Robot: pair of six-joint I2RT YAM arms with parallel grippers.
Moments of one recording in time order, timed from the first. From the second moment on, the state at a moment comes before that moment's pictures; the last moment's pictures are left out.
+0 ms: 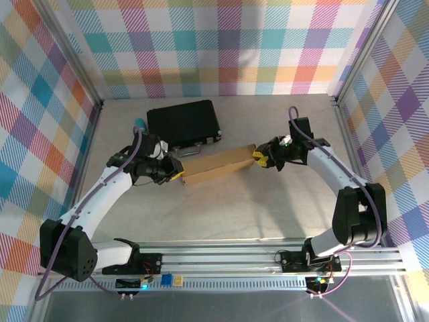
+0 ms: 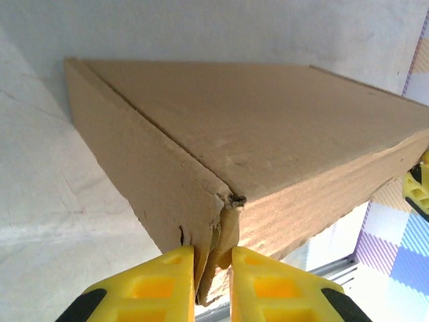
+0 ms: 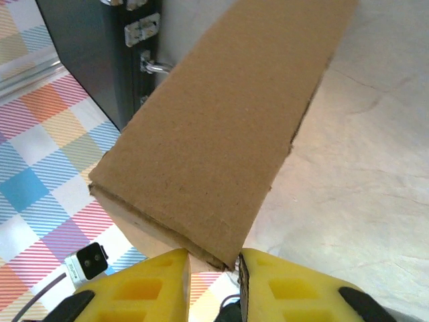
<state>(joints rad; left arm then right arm) -0.33 1.23 0.98 -0.73 0.44 -0.79 0.17 1.48 1.05 -0.57 -0.76 1.13</state>
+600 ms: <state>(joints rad) -0.40 1.24 0.87 -0.79 0.33 -0.81 0.14 1.49 0.88 -0.64 -0.66 1.02</state>
